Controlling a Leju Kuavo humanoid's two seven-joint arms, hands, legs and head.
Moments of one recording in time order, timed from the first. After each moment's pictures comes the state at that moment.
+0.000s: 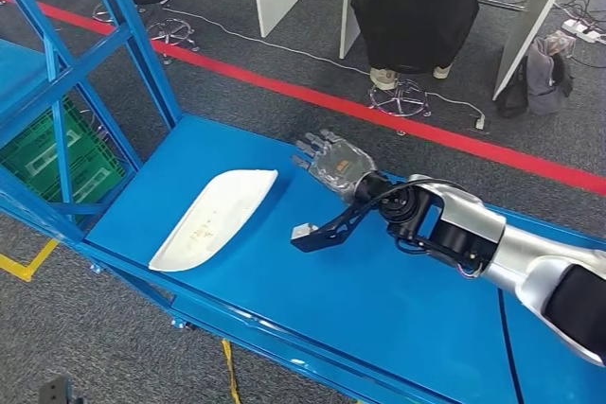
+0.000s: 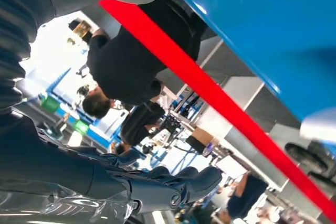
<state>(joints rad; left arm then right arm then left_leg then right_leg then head) -0.38 0.05 1.52 -0.13 -1.28 0.27 -0.38 -0.80 -0.53 1.09 -1.50 1.15 0.26 0.23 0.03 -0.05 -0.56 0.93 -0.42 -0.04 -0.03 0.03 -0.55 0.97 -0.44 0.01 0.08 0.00</state>
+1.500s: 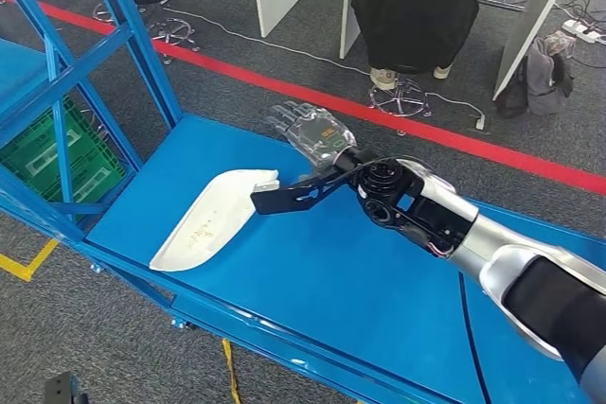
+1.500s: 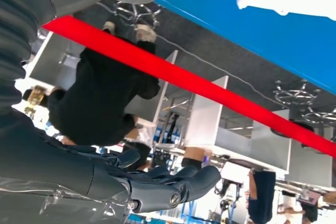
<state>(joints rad) -0.39 0.05 1.52 -0.13 -1.32 0.27 -0.36 -0.83 -0.35 0.95 -1.37 0.87 0.12 0.20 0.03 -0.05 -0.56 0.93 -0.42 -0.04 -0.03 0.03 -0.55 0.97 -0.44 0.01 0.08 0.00</state>
